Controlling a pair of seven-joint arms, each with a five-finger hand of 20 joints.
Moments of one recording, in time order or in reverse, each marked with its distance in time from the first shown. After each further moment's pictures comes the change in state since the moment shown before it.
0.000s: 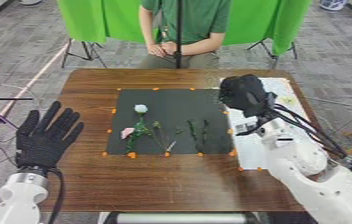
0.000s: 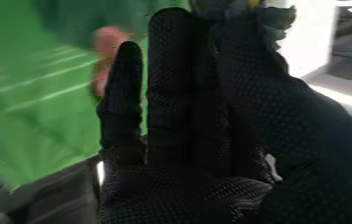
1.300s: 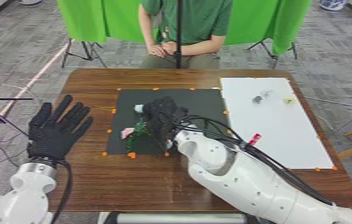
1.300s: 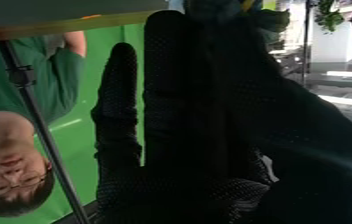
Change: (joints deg) left arm -5.4 2.6 4.1 2.0 0.1 0.5 -1.0; right arm 21.6 -20.8 -32.3 21.4 -7.5 -2.3 9.1
